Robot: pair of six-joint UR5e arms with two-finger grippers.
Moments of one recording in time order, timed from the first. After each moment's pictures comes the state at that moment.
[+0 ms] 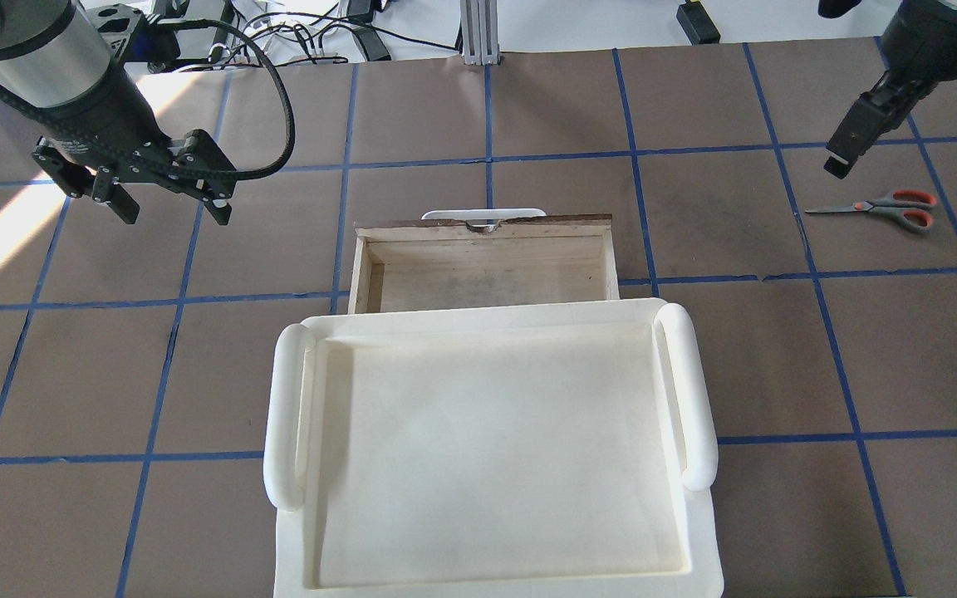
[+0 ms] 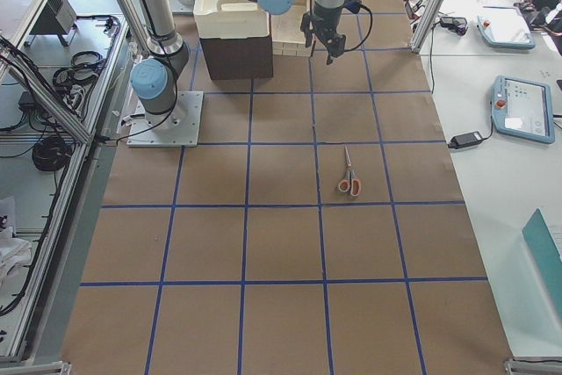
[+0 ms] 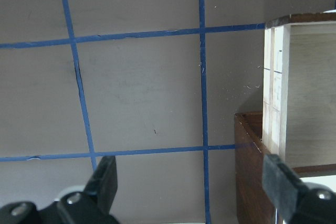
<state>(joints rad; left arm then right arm) -1.49 -1.55 -1.57 -1.64 1.59 0.14 1.29 -1.45 1.52 -1.66 -1.64 -1.07</state>
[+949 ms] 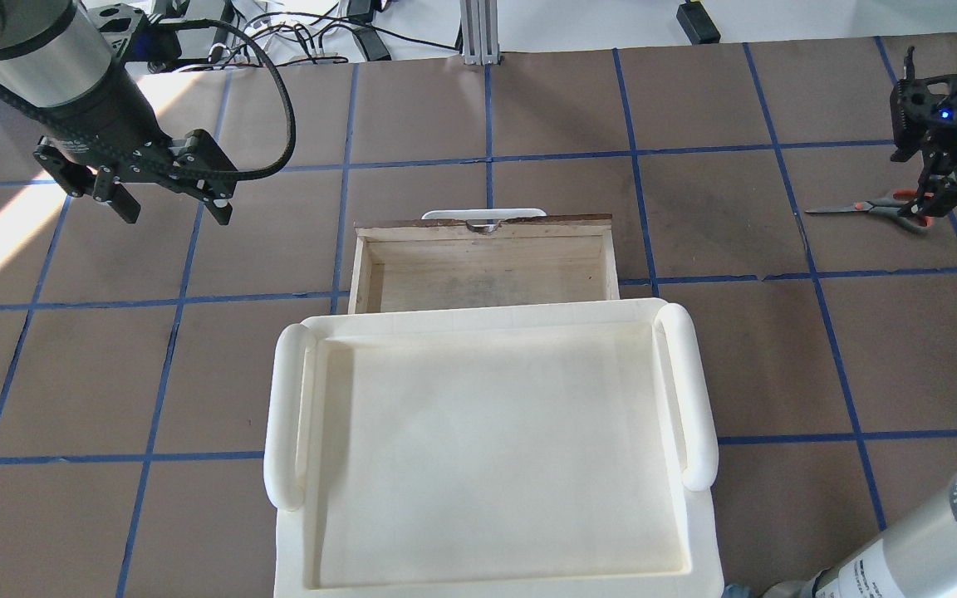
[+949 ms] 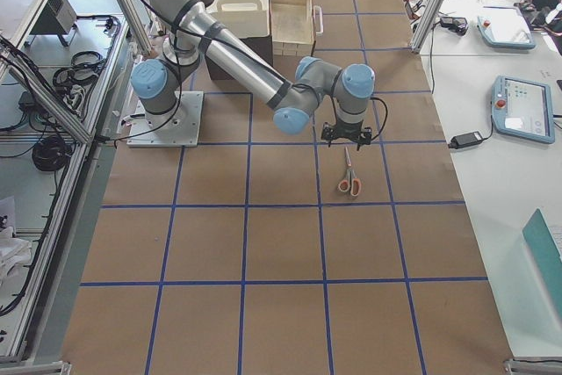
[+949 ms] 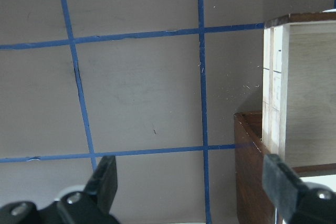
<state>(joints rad) -1.49 -1.55 -1.57 -1.64 1.59 0.15 1.04 -1.09 1.59 -2.15 -1.53 -1.96</state>
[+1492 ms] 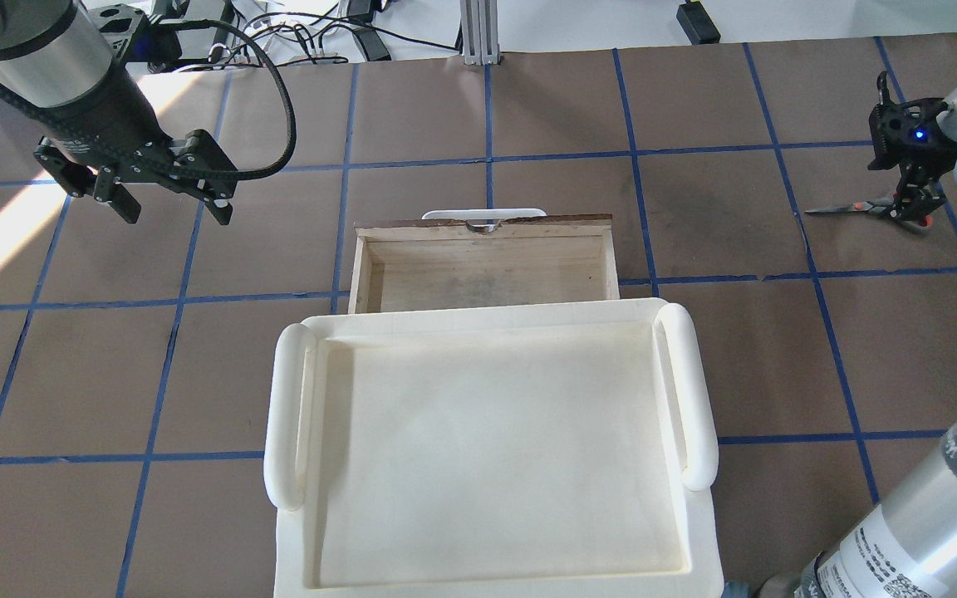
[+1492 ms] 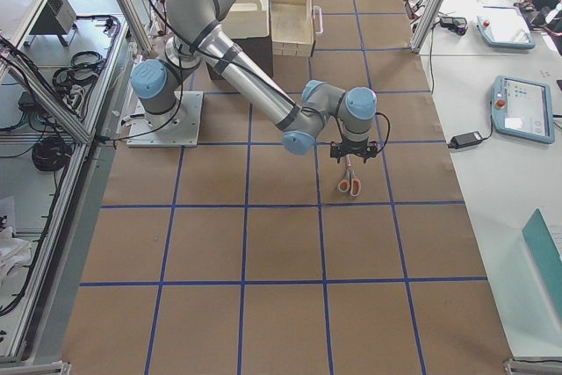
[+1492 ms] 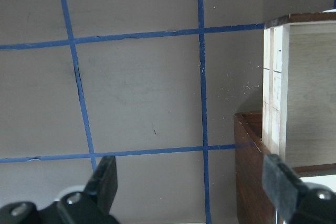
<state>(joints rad) -1.49 -1.55 -1.57 -1.64 1.59 0.15 1.04 -0.97 1.56 -2.25 -1.50 -2.04</state>
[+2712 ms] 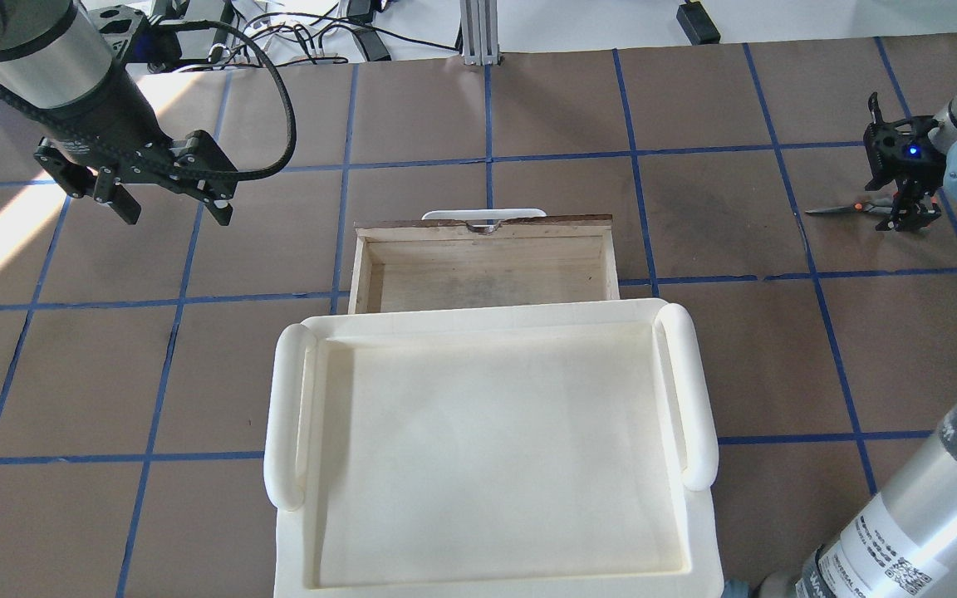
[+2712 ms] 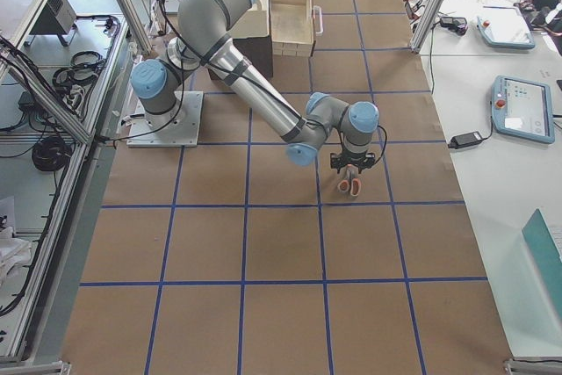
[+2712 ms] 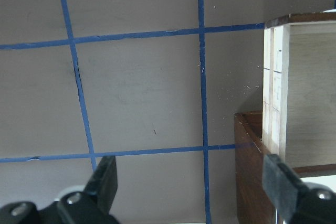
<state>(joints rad) -1.49 -1.55 -1.57 -1.64 1.59 0.14 1.03 -0.92 1.55 -2.26 -1.54 -2.07</state>
